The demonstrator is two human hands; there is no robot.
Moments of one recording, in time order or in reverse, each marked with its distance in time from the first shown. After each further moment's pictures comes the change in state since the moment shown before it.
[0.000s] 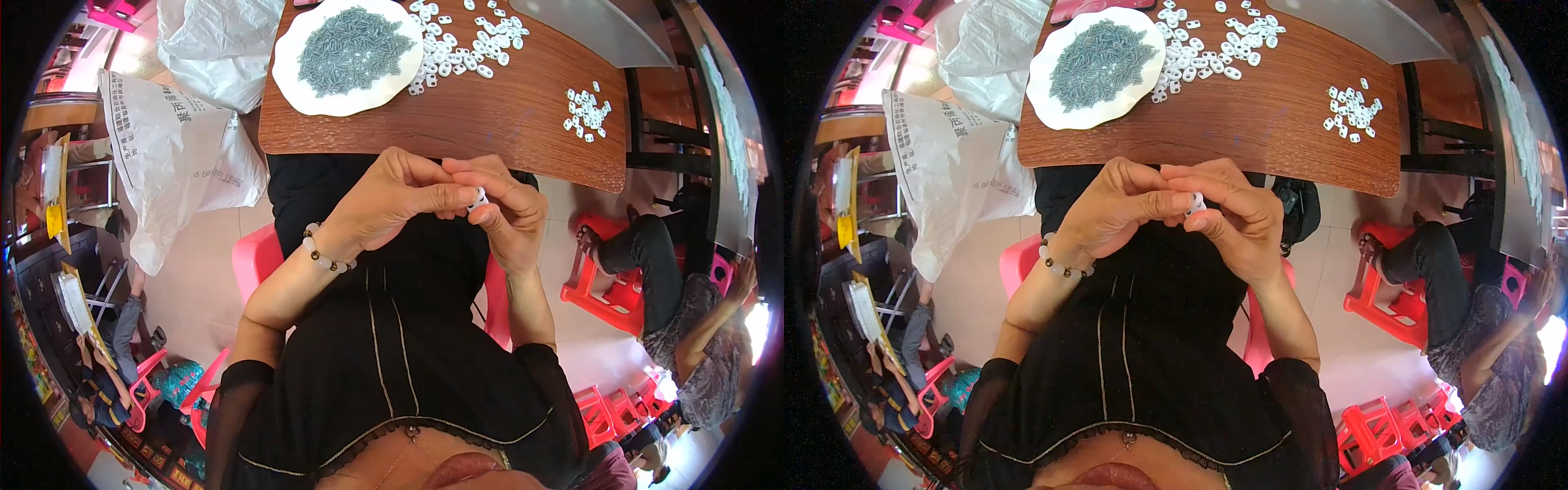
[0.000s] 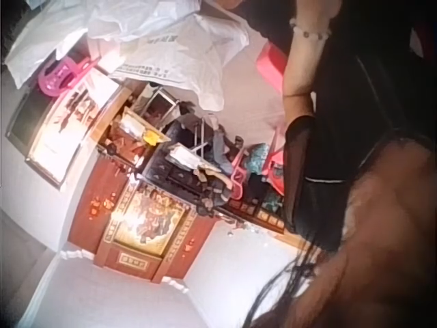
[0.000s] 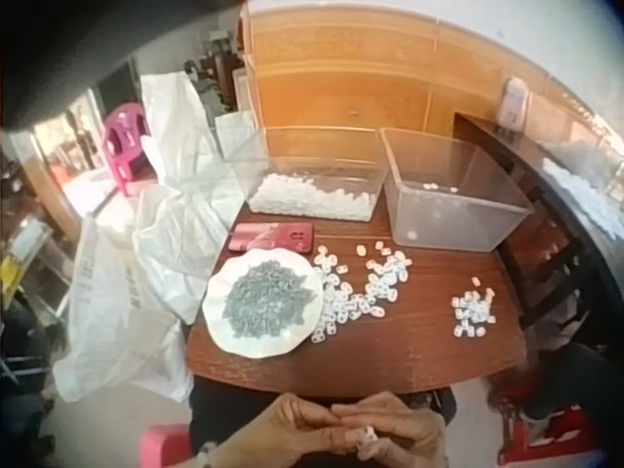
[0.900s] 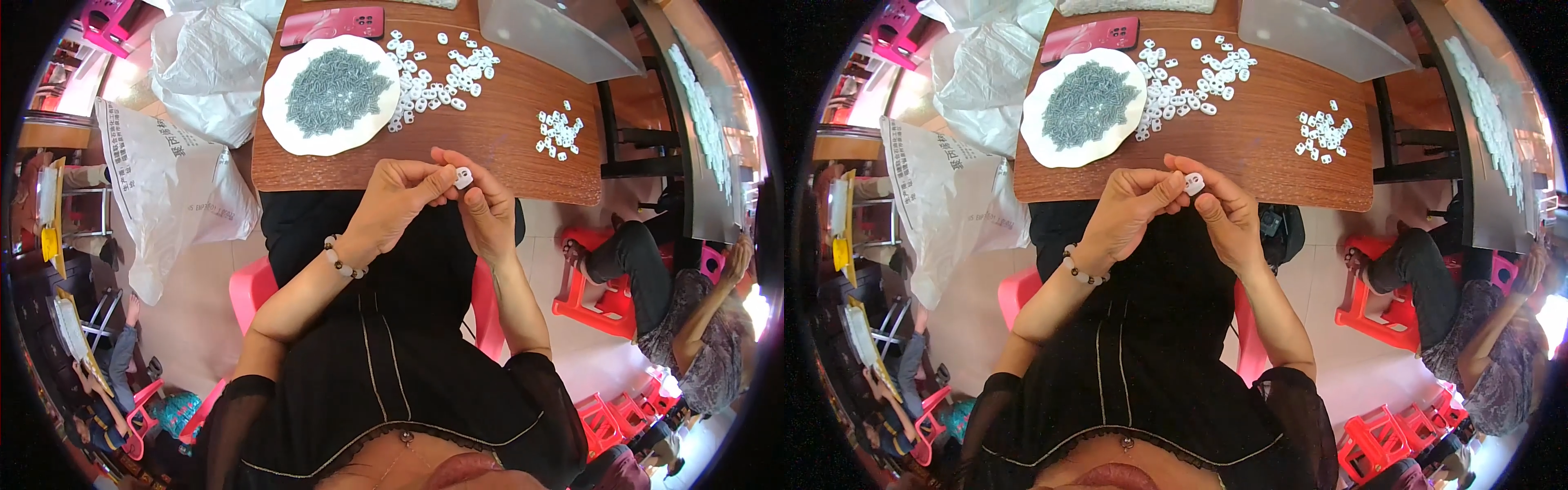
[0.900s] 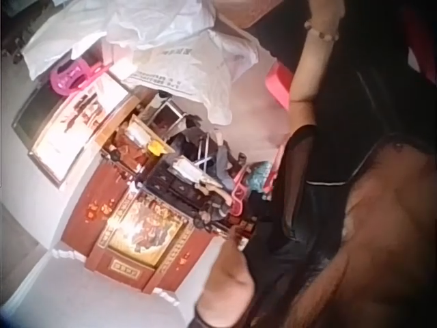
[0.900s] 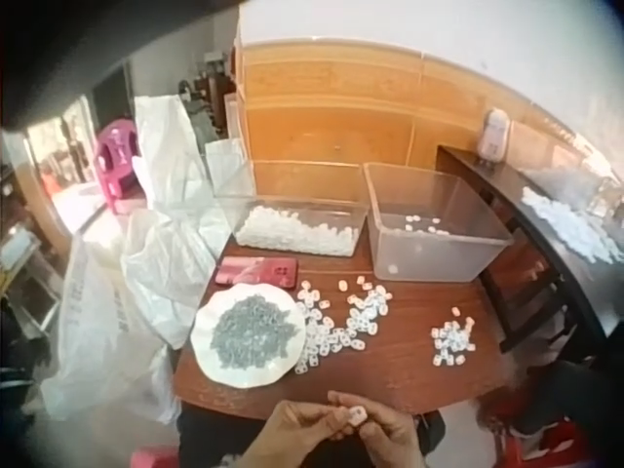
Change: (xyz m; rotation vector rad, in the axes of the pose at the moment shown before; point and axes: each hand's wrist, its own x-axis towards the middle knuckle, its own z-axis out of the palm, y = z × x) left_hand 0.038 -0.008 0.008 0.017 0.180 0.168; right_hand 0.018 0.033 -0.020 0.198 0.045 -0.001
